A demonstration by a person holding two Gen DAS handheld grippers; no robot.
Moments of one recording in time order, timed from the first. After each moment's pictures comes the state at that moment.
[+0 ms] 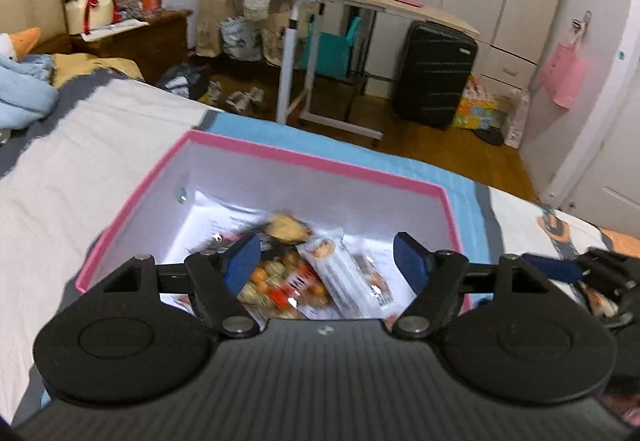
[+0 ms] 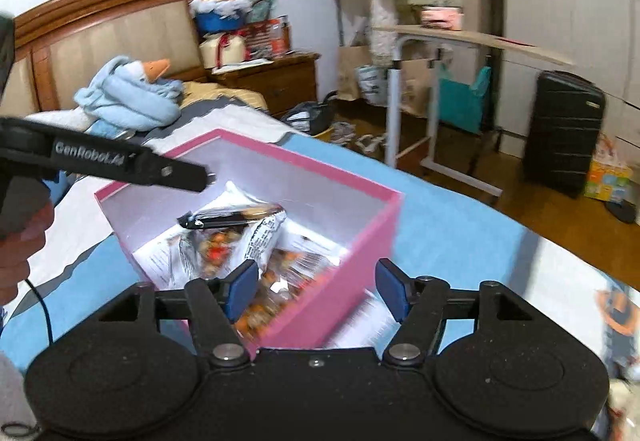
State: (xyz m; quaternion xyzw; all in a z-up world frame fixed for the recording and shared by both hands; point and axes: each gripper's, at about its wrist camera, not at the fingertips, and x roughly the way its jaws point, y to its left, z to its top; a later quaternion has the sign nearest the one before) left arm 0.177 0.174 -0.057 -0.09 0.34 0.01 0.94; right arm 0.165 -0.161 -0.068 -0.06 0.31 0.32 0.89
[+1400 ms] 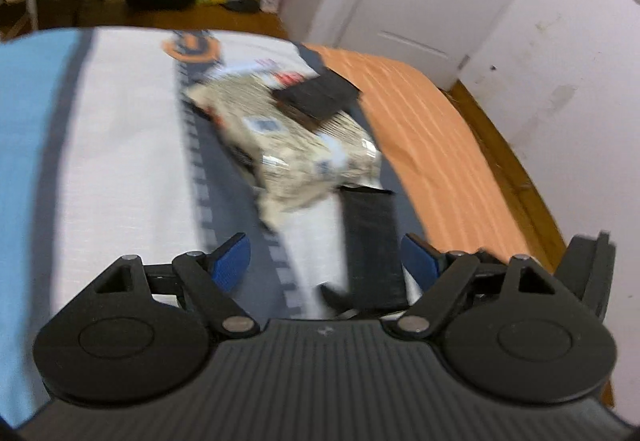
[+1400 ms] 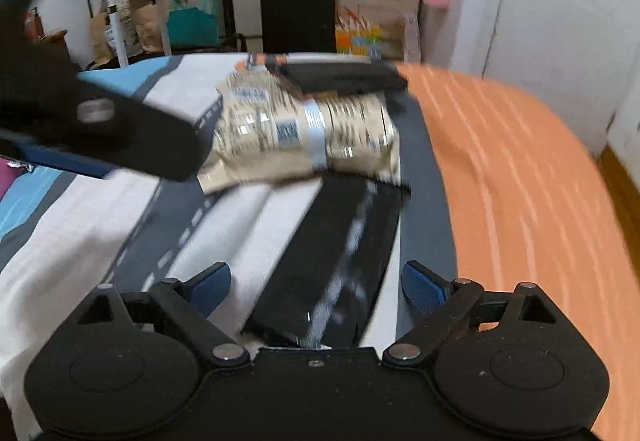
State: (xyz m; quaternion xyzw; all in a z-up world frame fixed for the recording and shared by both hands) left arm 0.111 -0.206 -0.133 -0.06 0.45 -0.33 0.83; right arm 0.048 -0.432 -0.171 0.01 0.41 -0.02 0.91
